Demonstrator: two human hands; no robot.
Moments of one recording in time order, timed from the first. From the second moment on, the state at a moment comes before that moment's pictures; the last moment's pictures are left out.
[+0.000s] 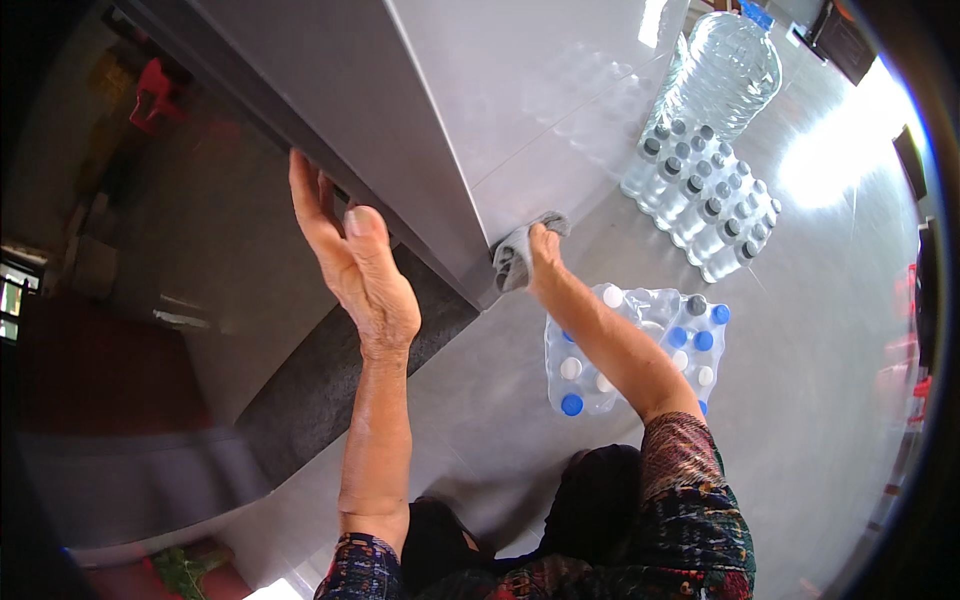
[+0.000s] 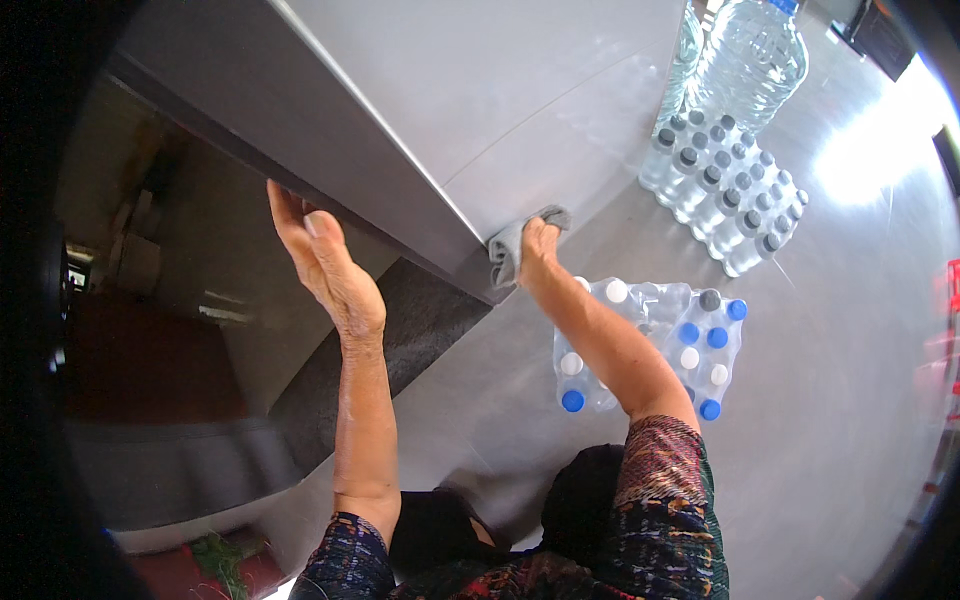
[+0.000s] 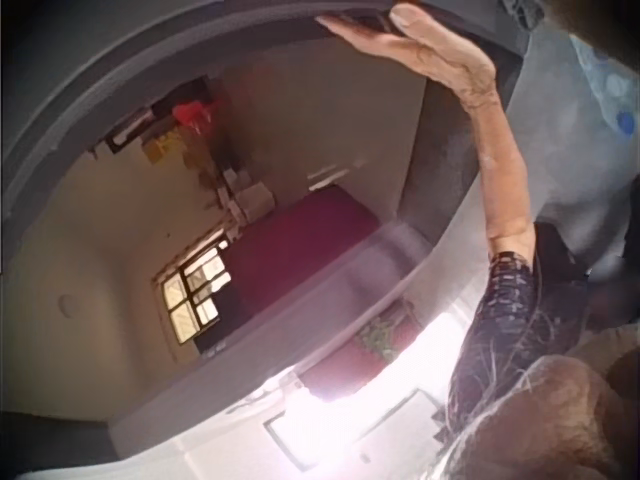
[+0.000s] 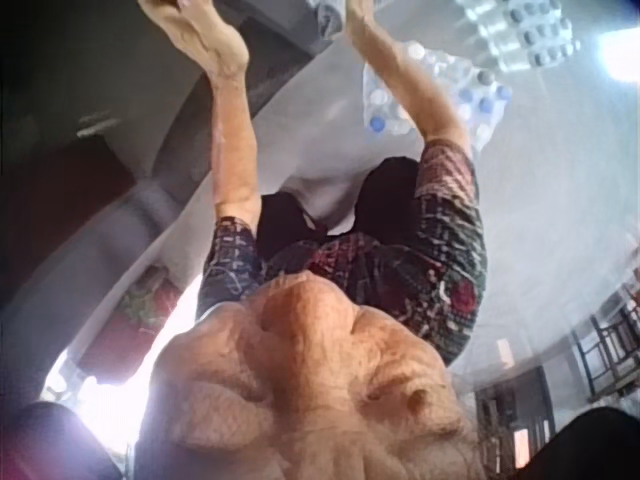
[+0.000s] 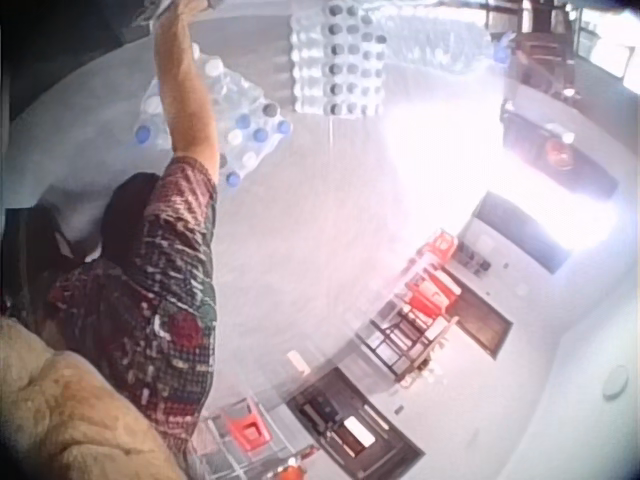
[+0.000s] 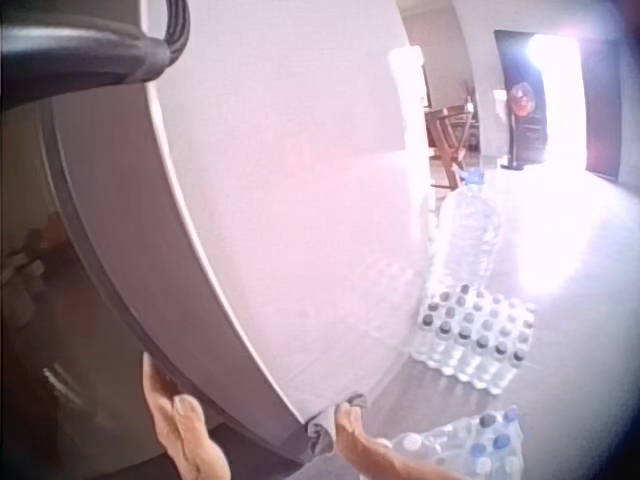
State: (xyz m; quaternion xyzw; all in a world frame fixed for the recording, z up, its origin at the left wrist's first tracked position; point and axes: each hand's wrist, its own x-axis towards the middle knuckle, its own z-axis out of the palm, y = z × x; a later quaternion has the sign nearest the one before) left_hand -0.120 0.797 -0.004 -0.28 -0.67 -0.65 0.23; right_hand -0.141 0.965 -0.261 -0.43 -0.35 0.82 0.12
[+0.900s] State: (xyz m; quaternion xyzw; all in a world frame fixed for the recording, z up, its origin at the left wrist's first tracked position) left_hand -0.151 0.683 -0.011 0.15 -0.35 -0.92 -0.03; right_hand -0.058 0.844 -0.004 0.08 -0.80 0.26 0.53
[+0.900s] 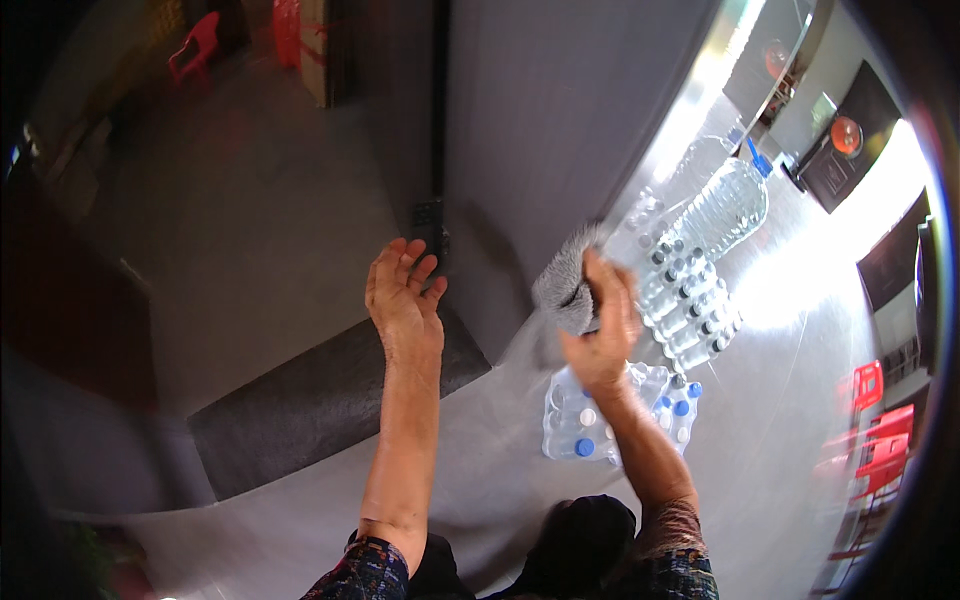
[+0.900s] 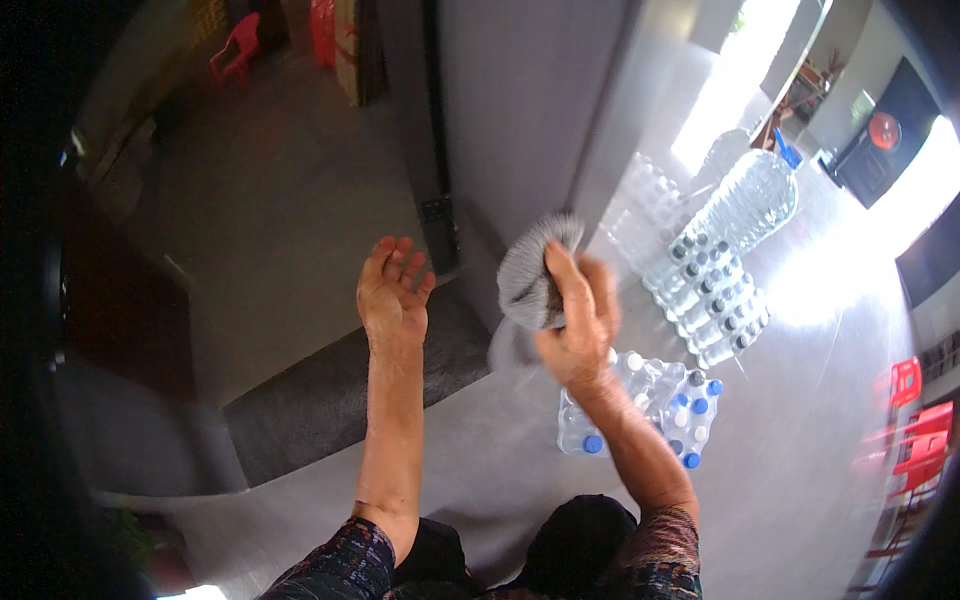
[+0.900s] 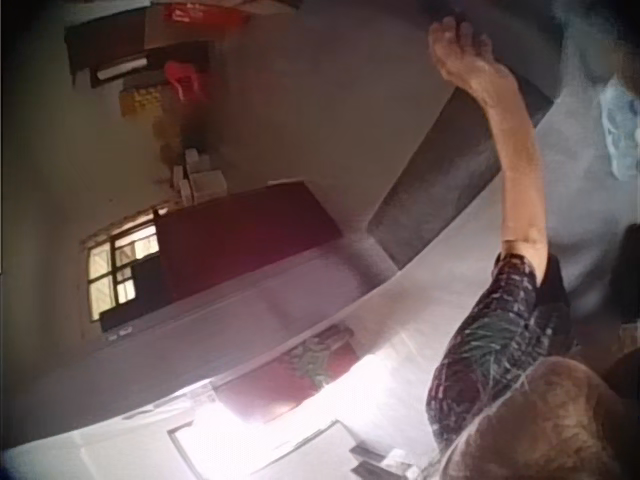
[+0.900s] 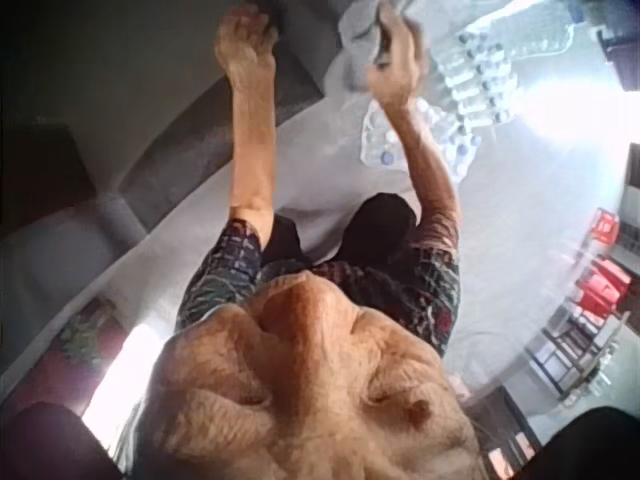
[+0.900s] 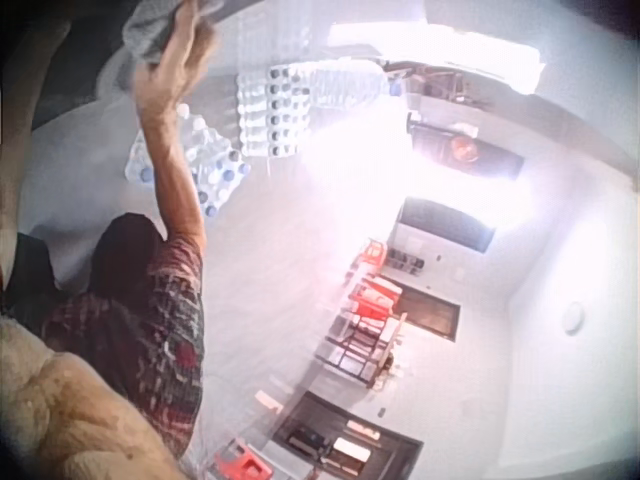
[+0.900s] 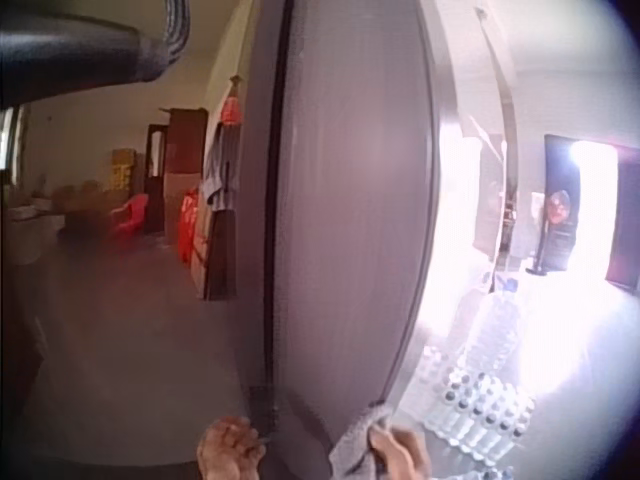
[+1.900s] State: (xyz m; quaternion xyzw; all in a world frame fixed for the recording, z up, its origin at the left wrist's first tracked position) left_hand -0.182 0.565 -0.009 0.16 -0.23 -0.95 0.13; right_hand -0.210 0.794 0.029 0.08 -0.87 -0.36 0.34
